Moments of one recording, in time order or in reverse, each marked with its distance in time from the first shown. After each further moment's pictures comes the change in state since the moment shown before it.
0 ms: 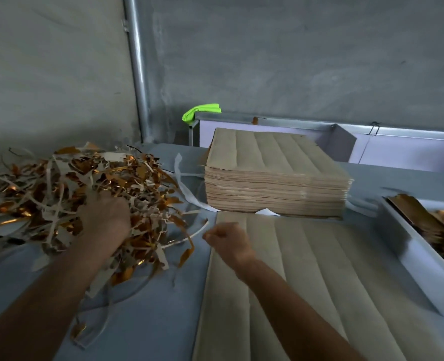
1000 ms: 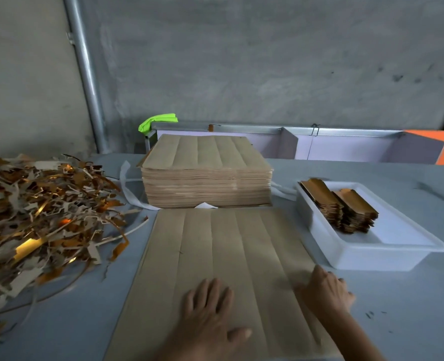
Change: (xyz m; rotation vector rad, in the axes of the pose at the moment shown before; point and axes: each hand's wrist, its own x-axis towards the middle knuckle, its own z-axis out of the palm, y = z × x) left_hand -0.264 0.175 0.088 -0.134 -0.203 0.931; right_hand -0.162 0.163 -0.195 -0.783 0.389 0.638
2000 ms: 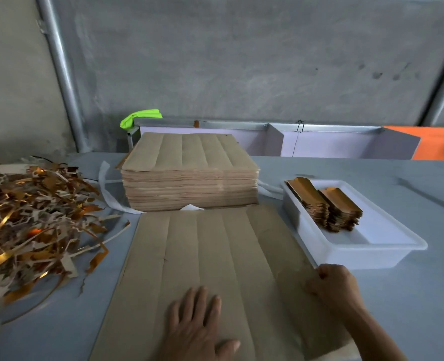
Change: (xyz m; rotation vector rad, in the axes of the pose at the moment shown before) left_hand -0.008 0.008 -0.010 -0.050 0.177 0.004; right_hand 0.010 0.032 -0.037 0.513 -0.037 -0.014
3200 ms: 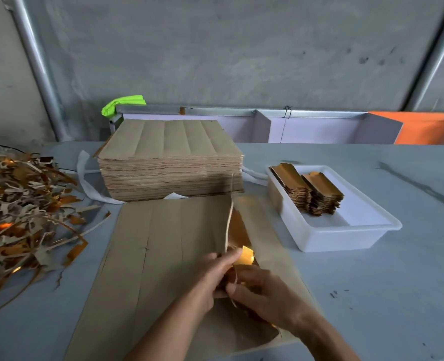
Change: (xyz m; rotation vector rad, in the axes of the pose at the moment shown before) left_hand 0.066 0.053 -0.049 -1.557 -0.203 -0.576; right_hand -0.056 -0.032 0.027 0.125 -0.529 -0.561
